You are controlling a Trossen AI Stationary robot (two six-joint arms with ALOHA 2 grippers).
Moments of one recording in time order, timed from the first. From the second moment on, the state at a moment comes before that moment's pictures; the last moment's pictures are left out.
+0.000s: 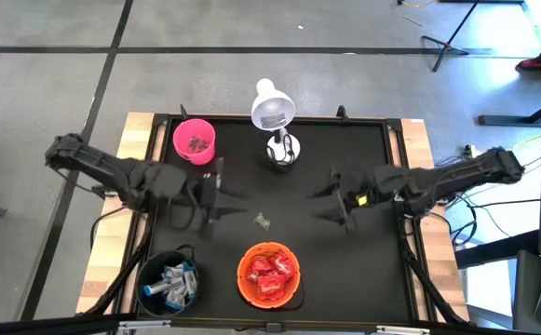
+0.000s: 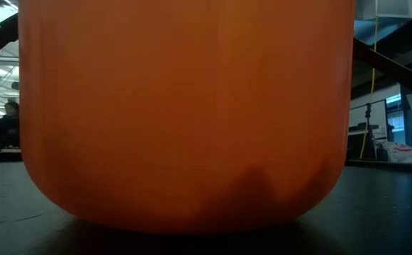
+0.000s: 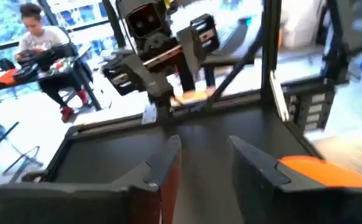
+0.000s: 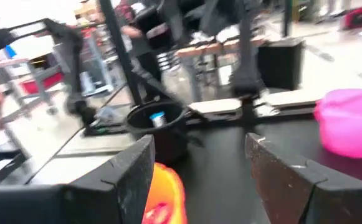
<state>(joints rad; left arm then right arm) -0.34 1.15 1.11 -0.21 -0.31 0.11 0.23 1.05 0.78 0.19 -0.01 0.22</state>
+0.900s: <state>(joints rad) 0.00 1.11 1.10 -0.56 -0.13 0.06 0.16 0.85 0.82 -0.02 0.04 0.12</state>
